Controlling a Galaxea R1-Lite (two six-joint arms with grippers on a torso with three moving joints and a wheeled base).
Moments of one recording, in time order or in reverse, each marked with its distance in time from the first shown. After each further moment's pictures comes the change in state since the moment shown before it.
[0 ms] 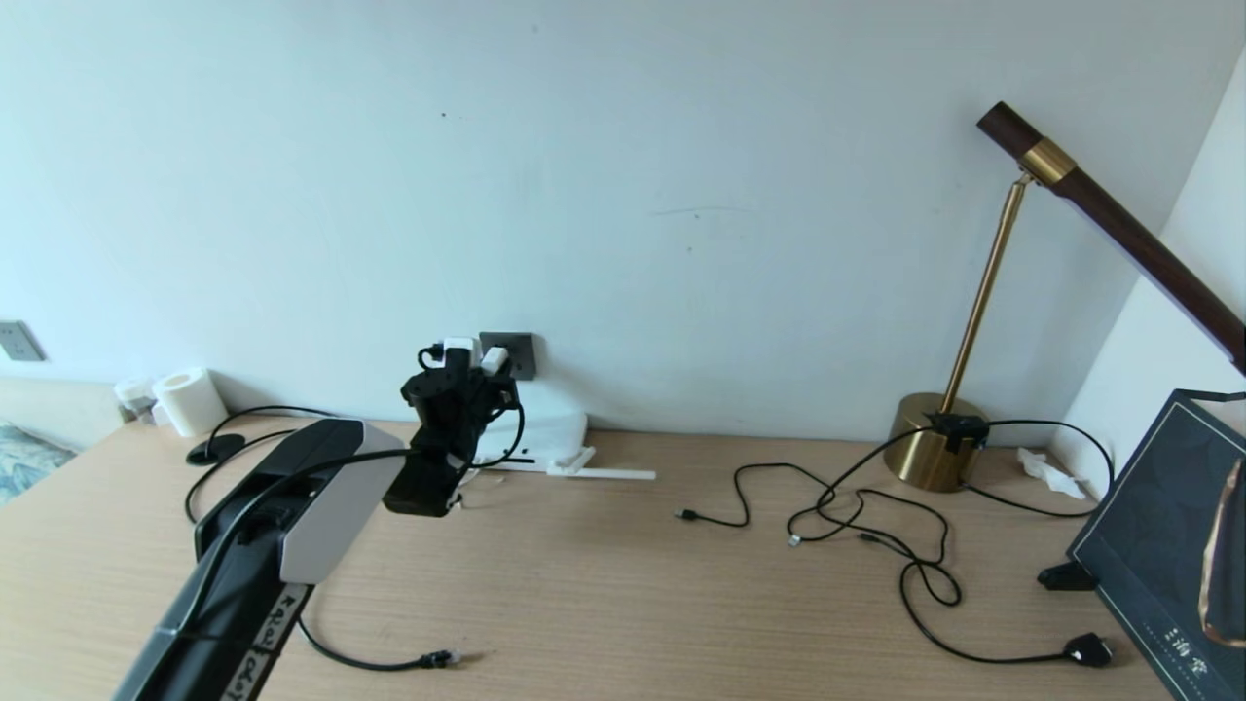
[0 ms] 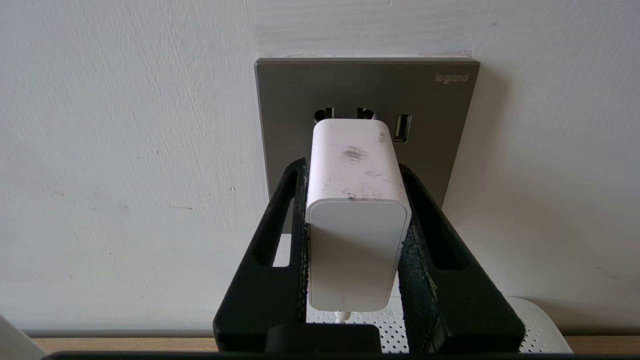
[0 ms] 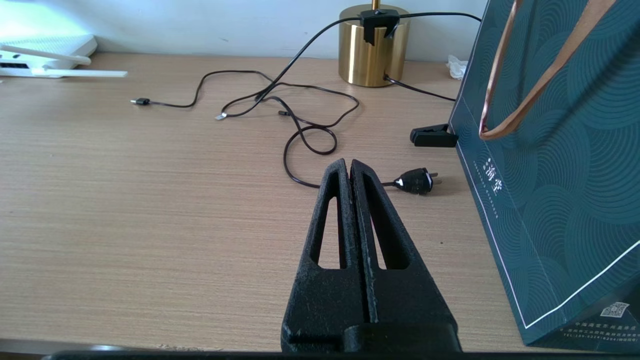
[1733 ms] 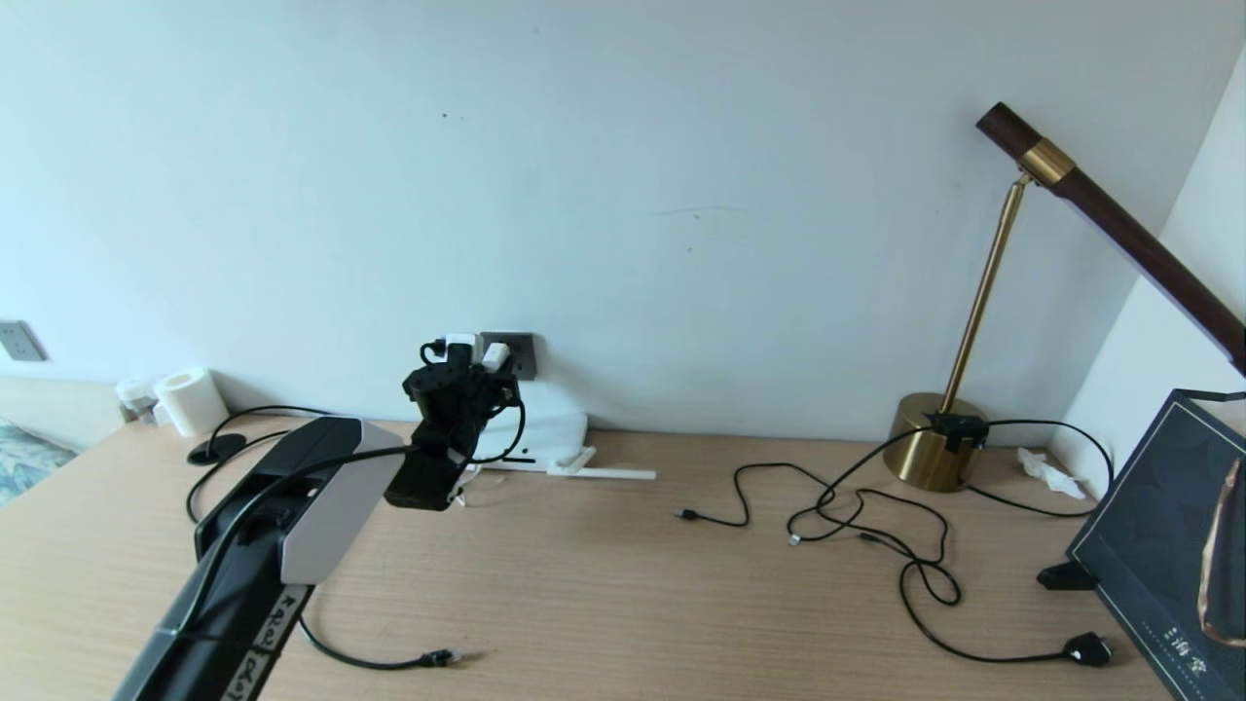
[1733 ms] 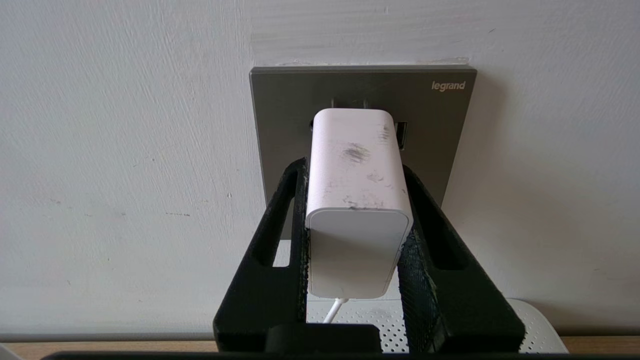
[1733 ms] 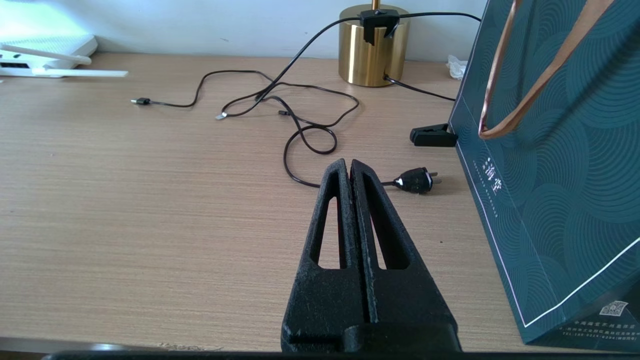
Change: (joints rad) left arm 0.001 0.002 -0.040 0.055 -0.004 0.001; right arm 0.000 0.000 0.000 0.000 0.000 0.000
